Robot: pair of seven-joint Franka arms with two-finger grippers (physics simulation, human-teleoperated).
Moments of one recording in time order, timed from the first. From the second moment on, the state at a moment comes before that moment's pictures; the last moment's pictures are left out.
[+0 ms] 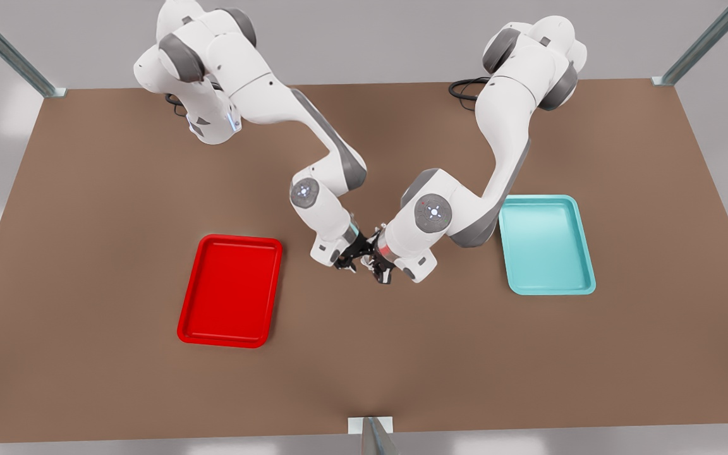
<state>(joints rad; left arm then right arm) -0.46 0.77 -0.25 -1.05 -0.08 1.95 -2.16 0.88 0.66 -0.19 -1.56 0.57 2.62 0.17</state>
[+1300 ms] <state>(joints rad) 0.15 0.34 -0.33 -1.22 0.04 1.41 -1.08 0.33 0.66 -0.22 -1.59 0.35 2.30 -0.15</state>
